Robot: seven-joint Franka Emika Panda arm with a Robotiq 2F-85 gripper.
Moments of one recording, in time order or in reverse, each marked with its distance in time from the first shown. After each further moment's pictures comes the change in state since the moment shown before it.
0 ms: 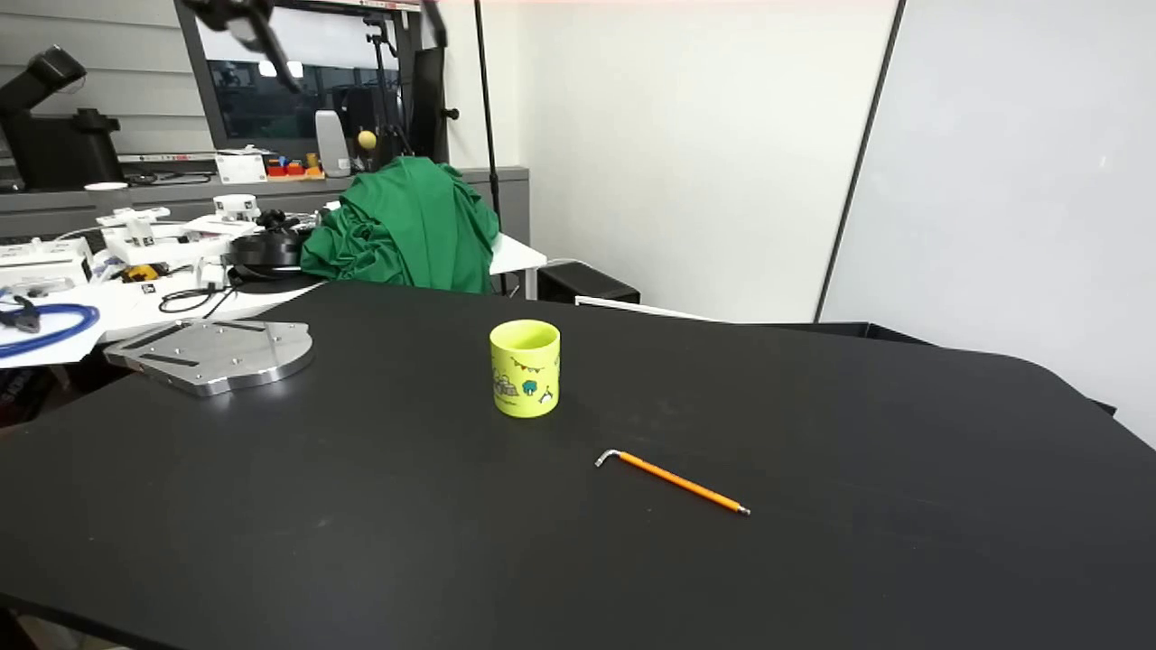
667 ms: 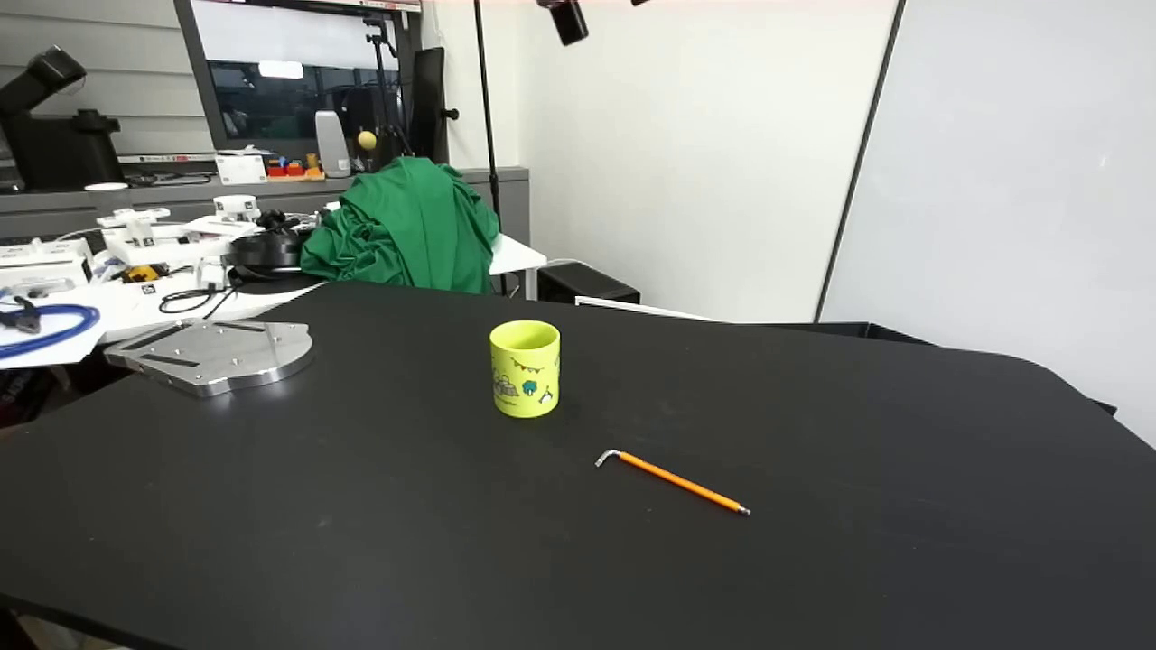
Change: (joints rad) arm -0.028 0.094 -0.319 0.084 -0.100 0.523 -0.735
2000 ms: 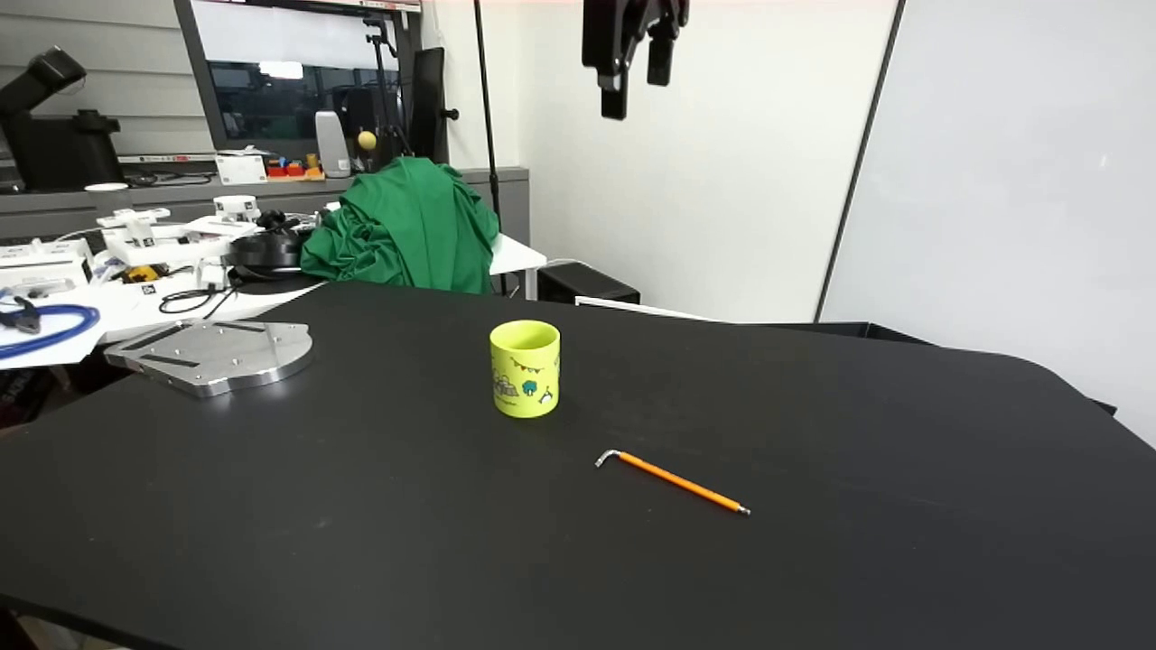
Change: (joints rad) arm 0.002 0.239 -0.149 0.105 0.621 0.163 -0.668
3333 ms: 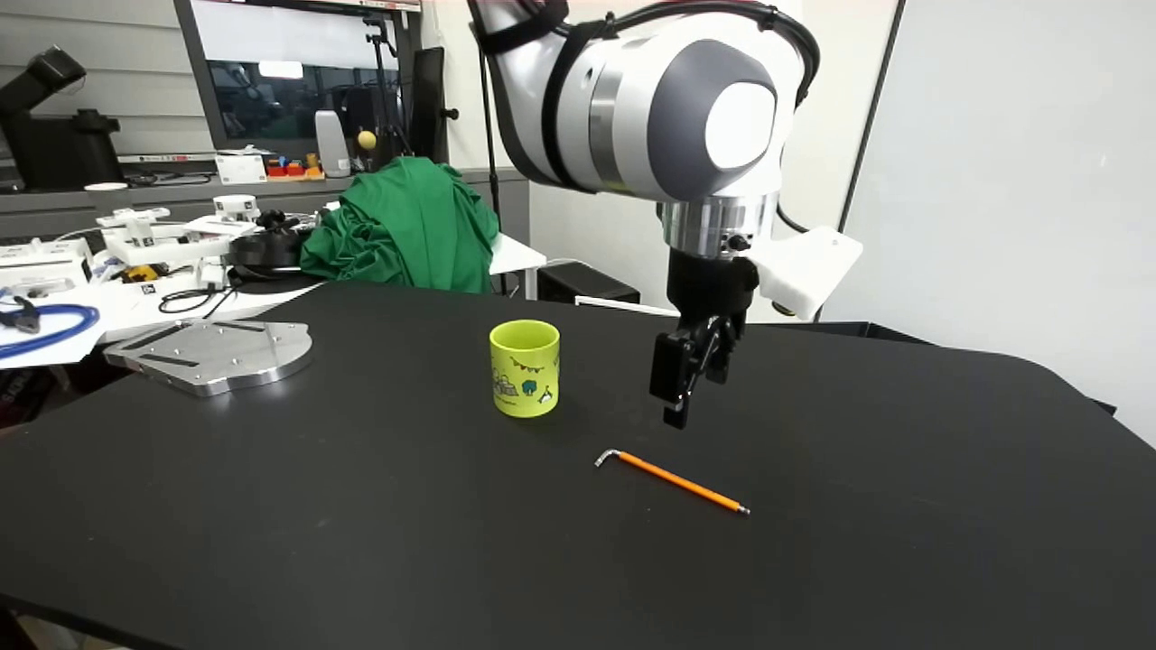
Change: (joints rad) arm -0.326 0.529 0.193 -0.013 -0.001 0.273 -0.020
